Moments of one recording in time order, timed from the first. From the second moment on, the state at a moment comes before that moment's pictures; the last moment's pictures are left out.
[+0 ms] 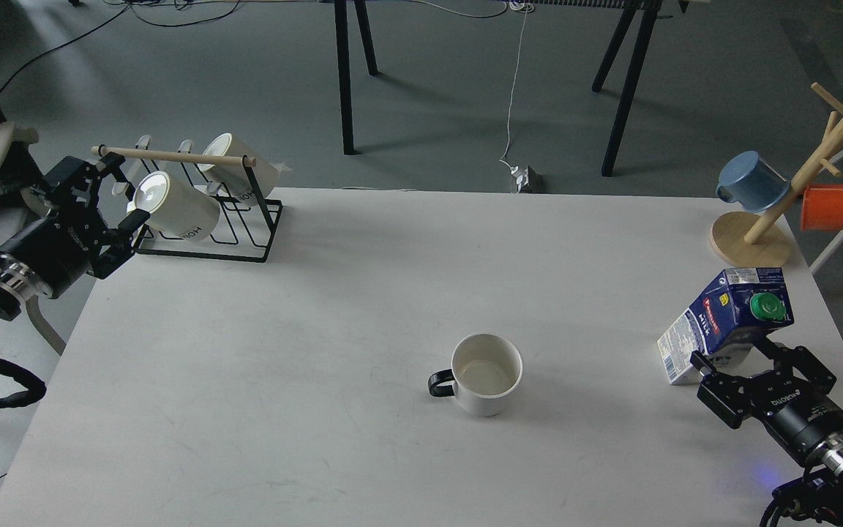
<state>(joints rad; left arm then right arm) -0.51 0.65 -0.69 -0.73 0.51 -0.49 -0.49 -0.08 -0.54 1.11 0.99 0.86 0.49 -0.40</state>
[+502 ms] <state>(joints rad) -0.51 0.64 -0.69 -0.71 0.51 -0.49 -0.49 -0.05 -0.54 1.11 0.99 0.86 0.49 -0.40</state>
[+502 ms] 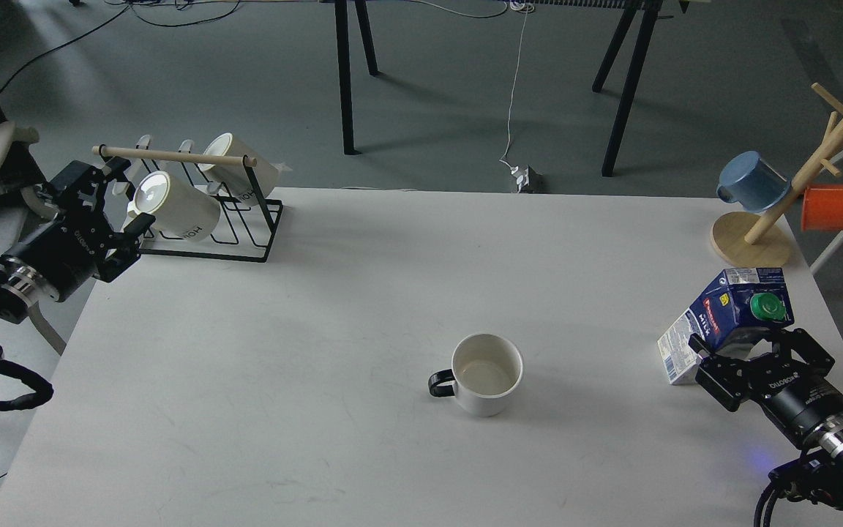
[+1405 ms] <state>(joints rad) -0.51 0.63 -0.68 -0.71 0.51 -0.49 -0.49 -0.04 -0.58 1.11 1.09 0.83 0.49 -0.40</state>
